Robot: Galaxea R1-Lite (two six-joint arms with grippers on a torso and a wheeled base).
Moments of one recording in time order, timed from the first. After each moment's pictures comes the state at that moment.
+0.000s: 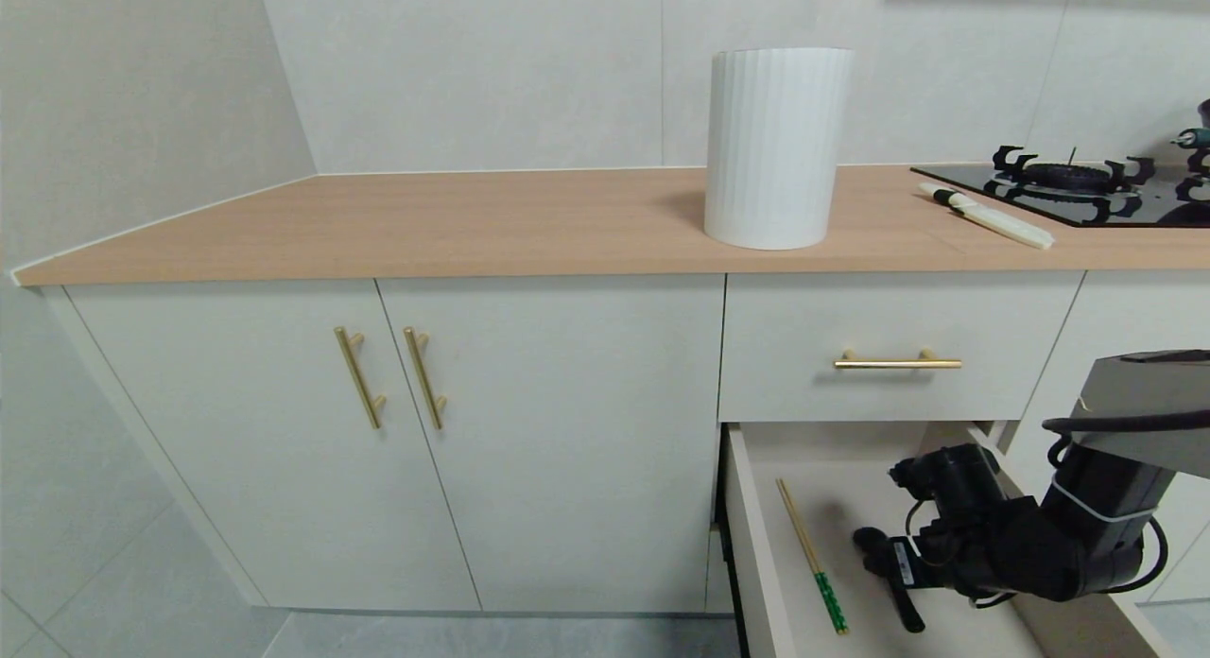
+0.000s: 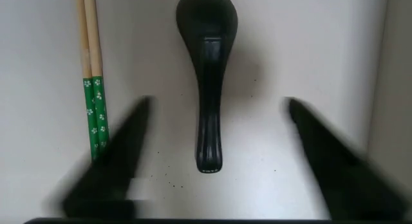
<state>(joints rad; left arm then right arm) 0.00 0.00 0.00 0.00 -0.03 0.01 0.18 2.28 -0.66 -0.63 -0.13 0.12</state>
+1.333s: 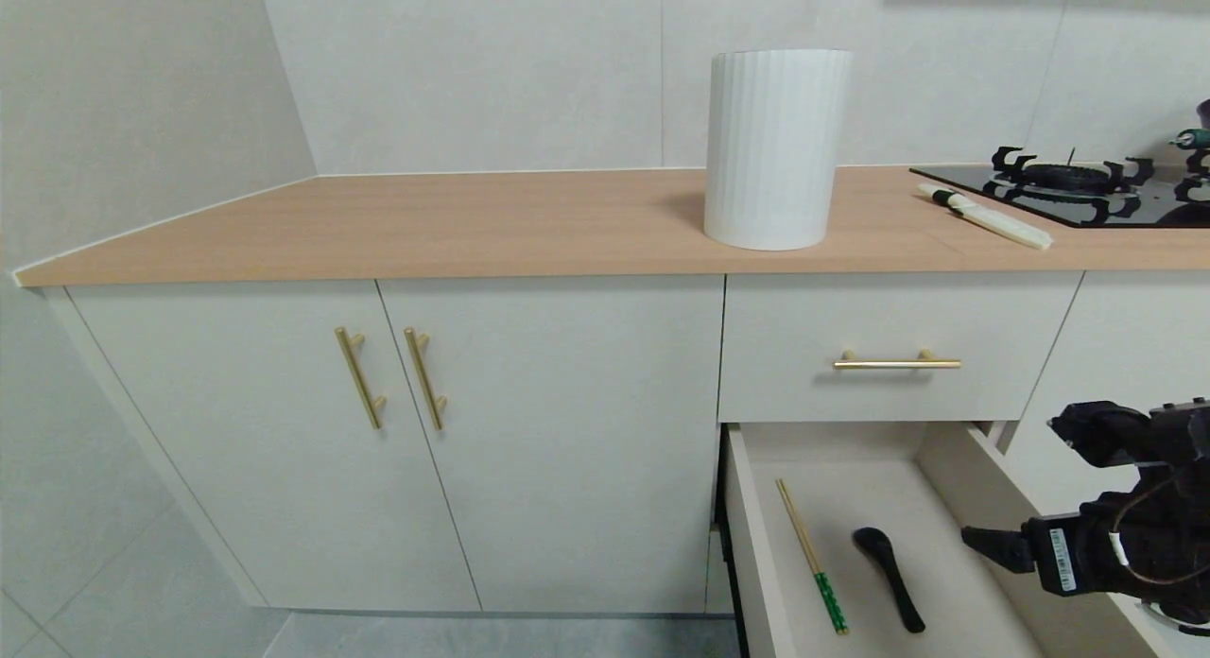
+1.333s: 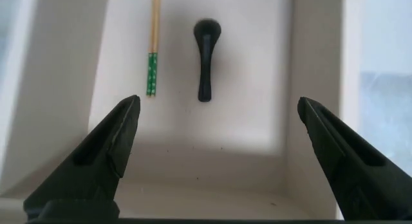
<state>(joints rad) 0.00 0.00 0.00 0.00 -0.03 0.01 0.20 1.44 -0.43 -0.29 -0.10 0.06</state>
